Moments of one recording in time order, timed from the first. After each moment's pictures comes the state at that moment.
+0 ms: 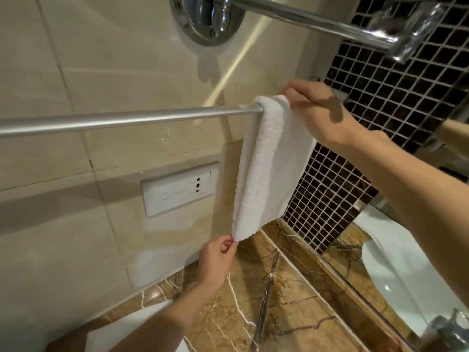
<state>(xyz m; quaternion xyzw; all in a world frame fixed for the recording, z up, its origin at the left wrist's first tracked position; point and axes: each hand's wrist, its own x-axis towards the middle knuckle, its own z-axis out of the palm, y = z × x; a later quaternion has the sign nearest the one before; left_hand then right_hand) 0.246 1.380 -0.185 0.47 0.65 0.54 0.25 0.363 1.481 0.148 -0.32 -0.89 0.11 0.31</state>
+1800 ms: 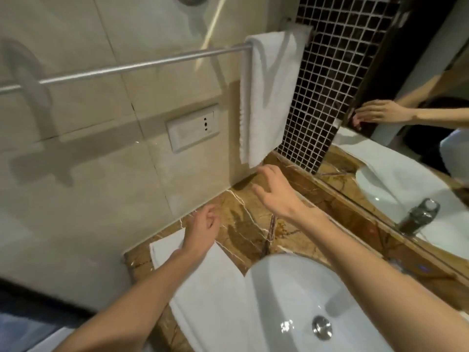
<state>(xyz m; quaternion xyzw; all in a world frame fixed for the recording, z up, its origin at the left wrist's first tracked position) 0.215 1.210 -0.177 0.47 0.71 0.43 0.31 0.401 1.287 -0.061 -0.49 -0.82 0.22 0.21</state>
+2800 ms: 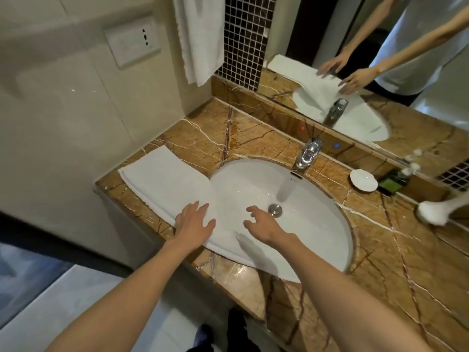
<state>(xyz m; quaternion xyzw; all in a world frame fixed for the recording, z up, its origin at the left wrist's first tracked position) 0.280 1.002 -0.248 0.69 0.68 0.06 0.25 0.496 1.001 -0.215 -0.68 -0.61 0.41 0.05</state>
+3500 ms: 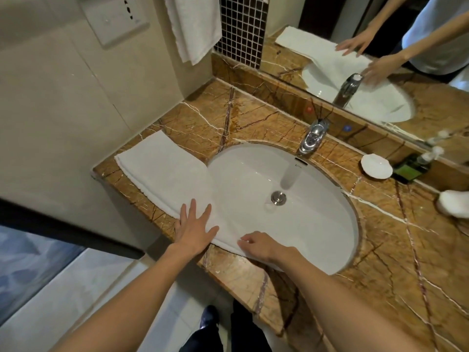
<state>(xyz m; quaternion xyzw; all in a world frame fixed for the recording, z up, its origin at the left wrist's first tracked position) 0.307 0.970 -0.275 0.67 0.70 -0.07 0.23 0.524 0.959 -0.278 -0.59 -0.62 0.51 -0.07</state>
